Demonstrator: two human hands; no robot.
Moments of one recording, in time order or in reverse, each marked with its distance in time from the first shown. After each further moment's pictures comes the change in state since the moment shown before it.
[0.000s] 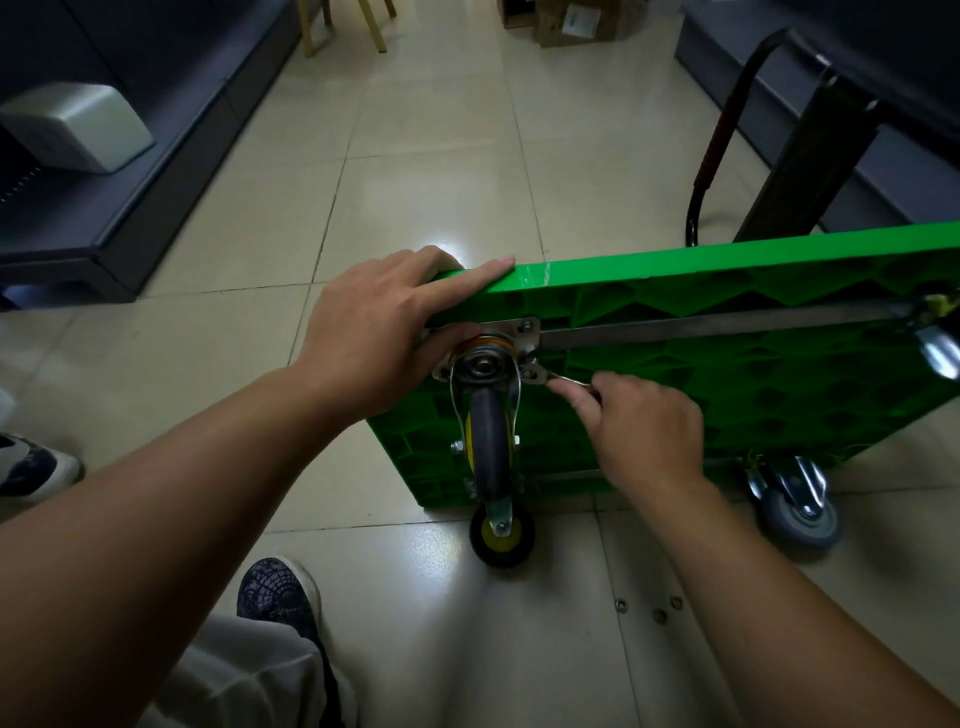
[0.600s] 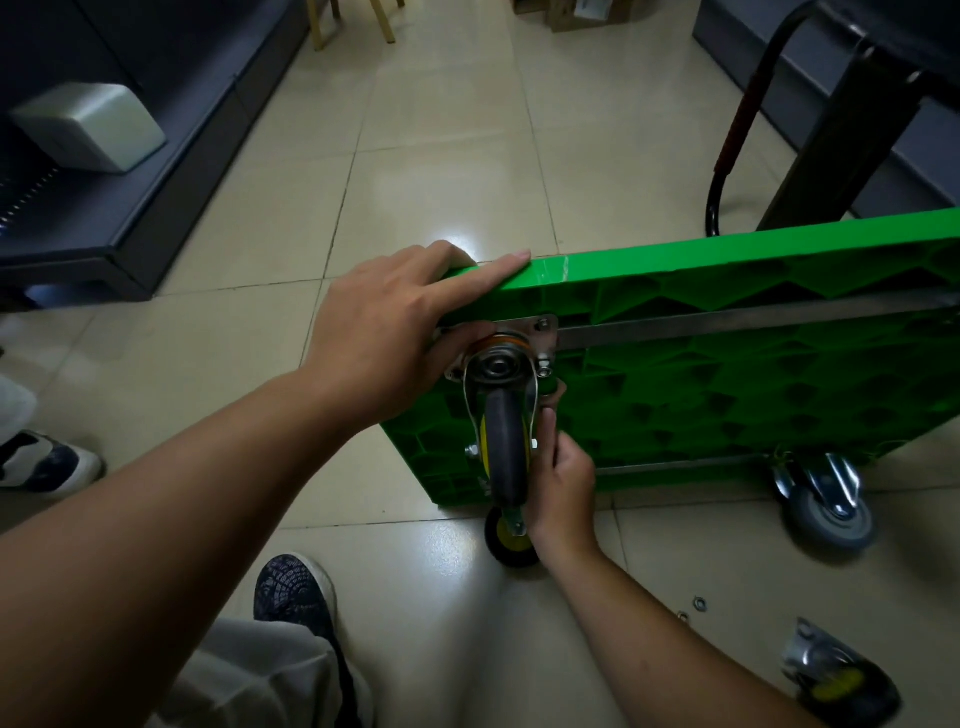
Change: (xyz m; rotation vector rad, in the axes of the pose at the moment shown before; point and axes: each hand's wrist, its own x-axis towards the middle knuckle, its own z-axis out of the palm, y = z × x) left_hand -0.002 0.001 0.000 0.009 0.013 0.002; right_hand -0.054 -0.089 0.052 1.297 -0.143 0.740
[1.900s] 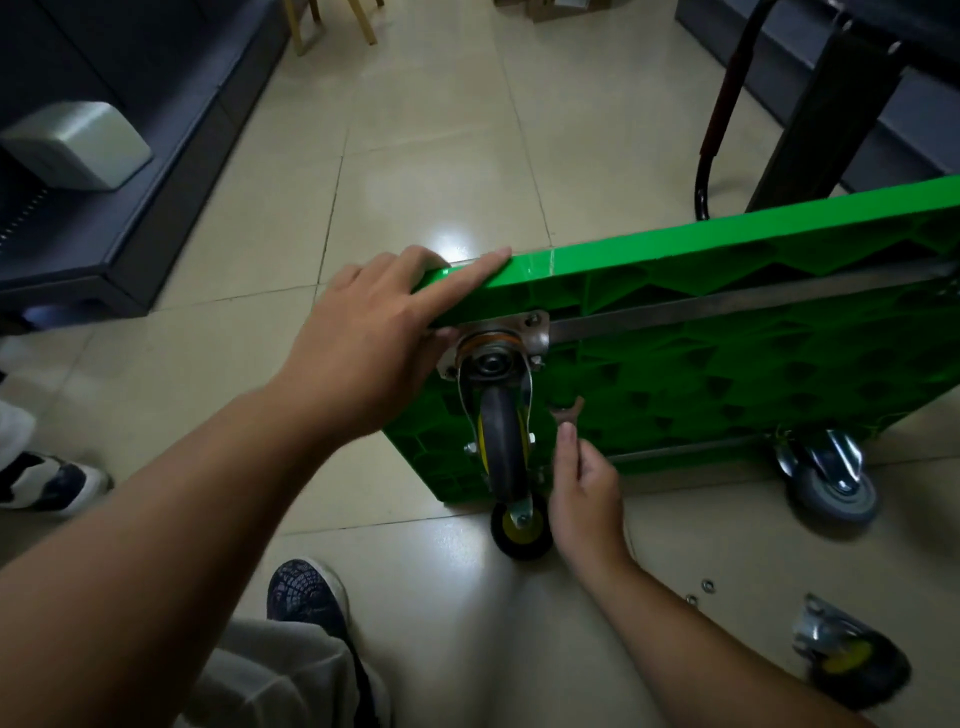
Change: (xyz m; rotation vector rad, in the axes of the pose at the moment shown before) left_hand -0.005 0.003 -0.011 0.035 -0.194 -0.043; right_hand -0.008 0.016 -0.030 -0.115 -0.016 -0.090
